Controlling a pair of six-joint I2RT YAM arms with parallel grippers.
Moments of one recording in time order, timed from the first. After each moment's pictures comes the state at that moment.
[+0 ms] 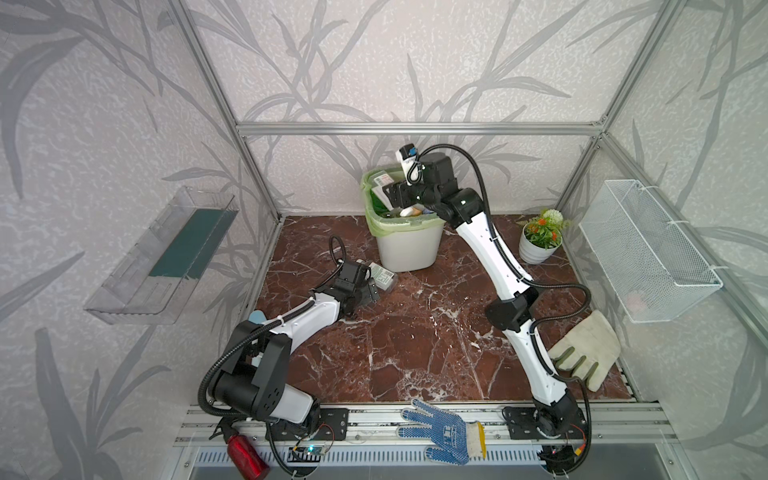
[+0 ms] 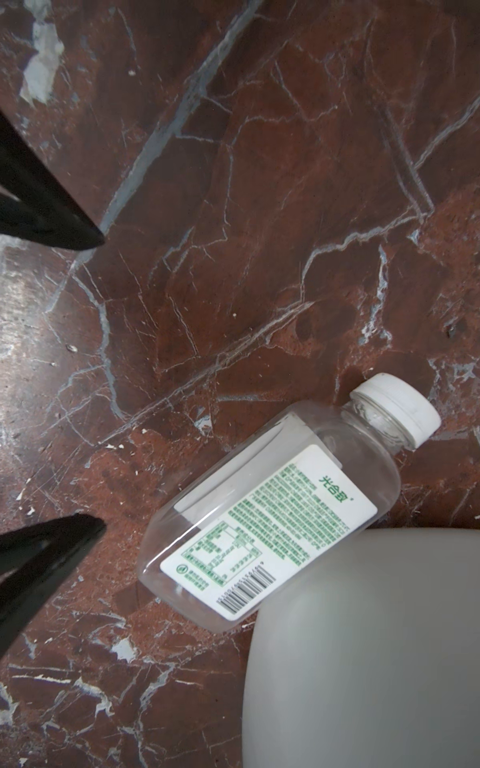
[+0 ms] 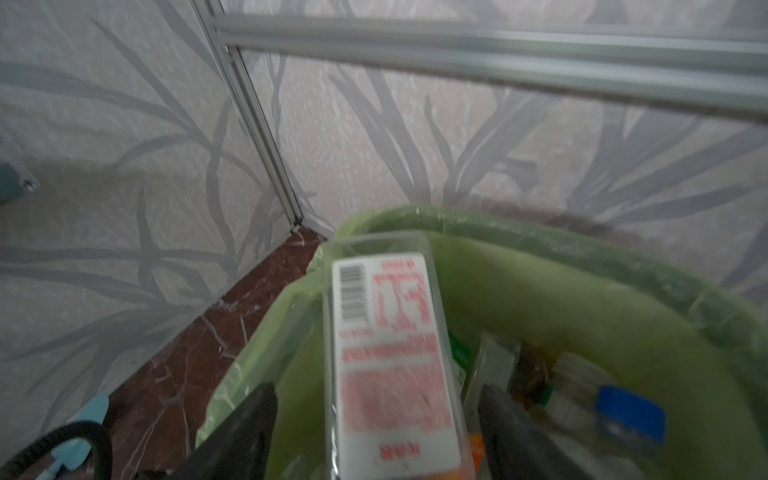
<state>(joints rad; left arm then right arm) -0.36 1.47 0.80 -0.30 -0.20 -0.65 0.61 2.42 2.89 -0.87 -0.06 0.09</state>
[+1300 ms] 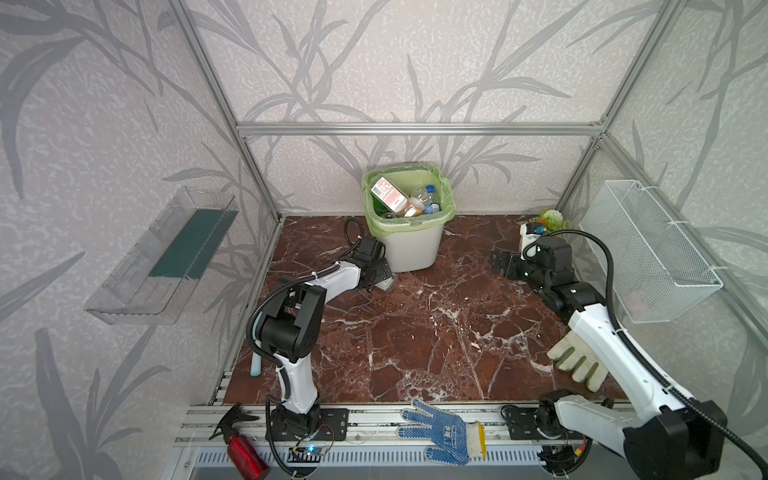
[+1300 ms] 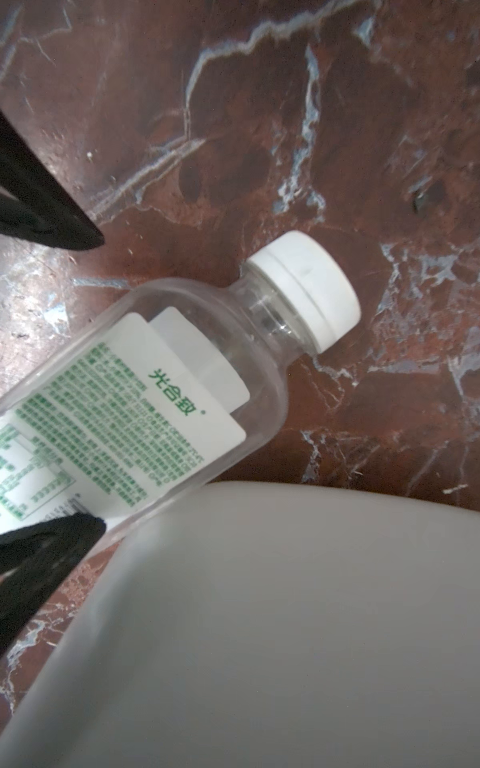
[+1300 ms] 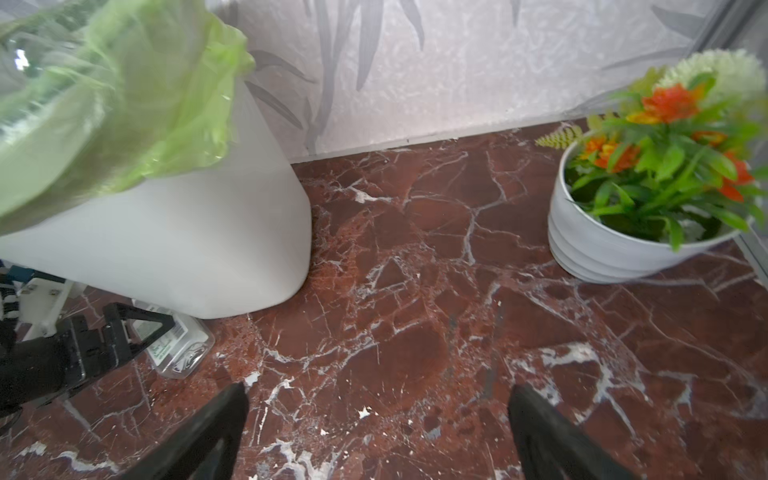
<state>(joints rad) -0.35 1.87 1.19 -0.35 -0.13 -0.74 0.19 1.11 0.92 -0.35 -0.02 0.29</state>
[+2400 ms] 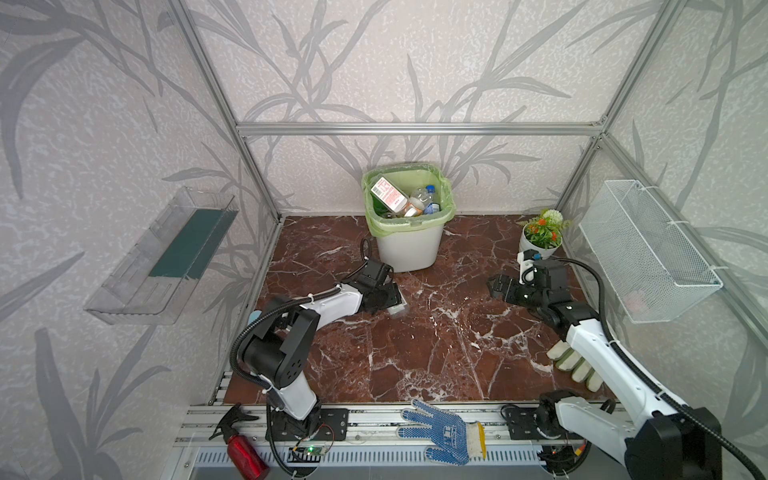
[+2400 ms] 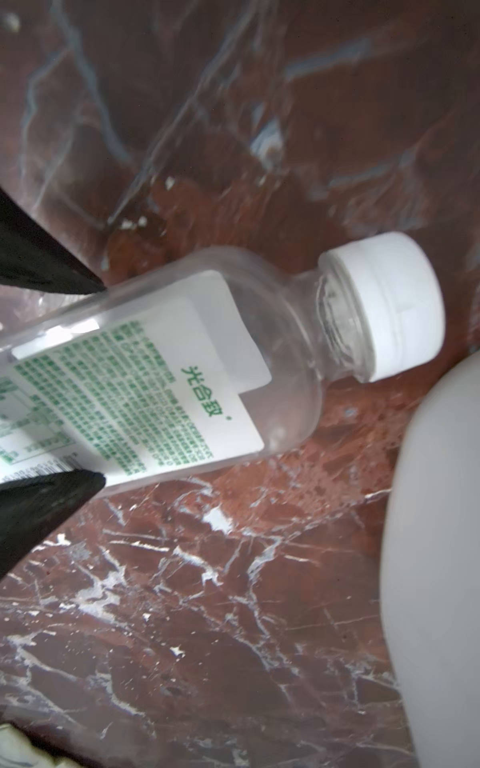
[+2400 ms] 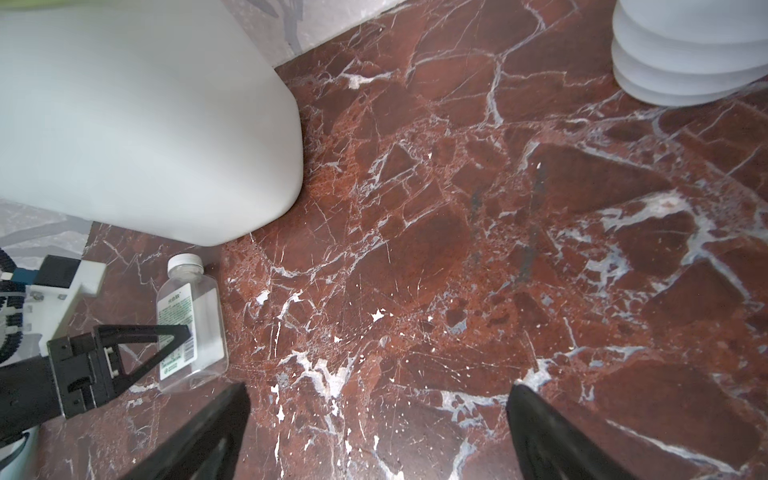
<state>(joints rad) -0.52 1.68 0.92 -0.24 0.10 -0.72 0.16 1.07 0.73 -0.36 -0.19 0.44</state>
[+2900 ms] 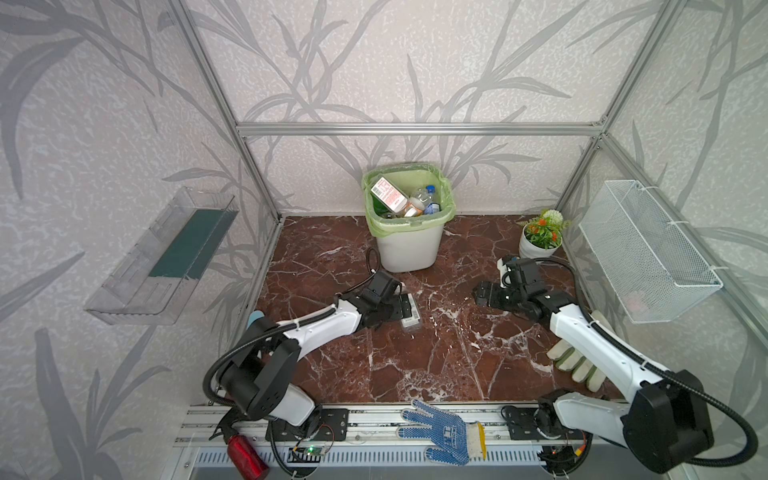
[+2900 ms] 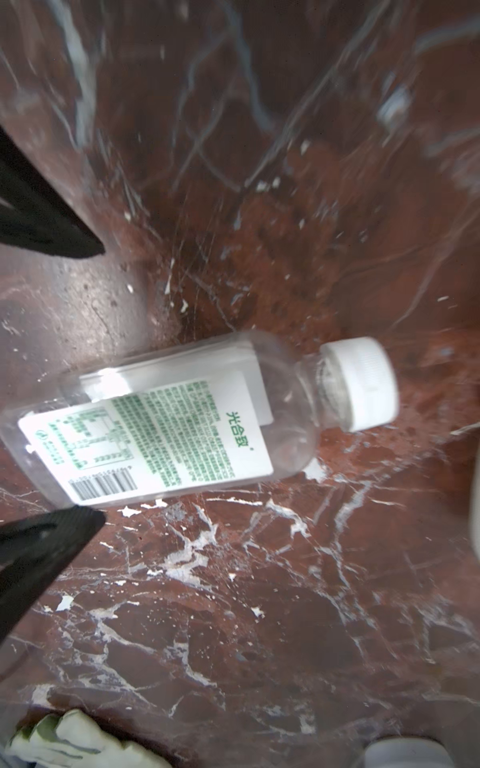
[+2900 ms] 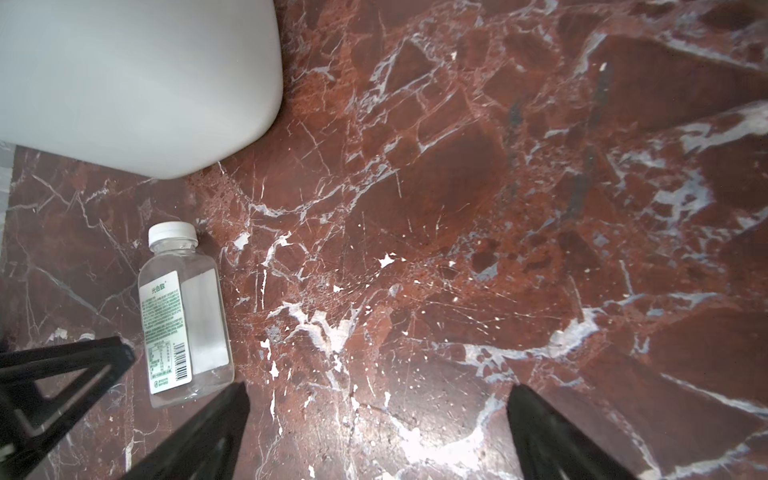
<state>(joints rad) -0.62 1.43 0.82 -0.31 -0.03 -0.79 0.37 1.24 0.84 -0.50 -0.07 0.49</state>
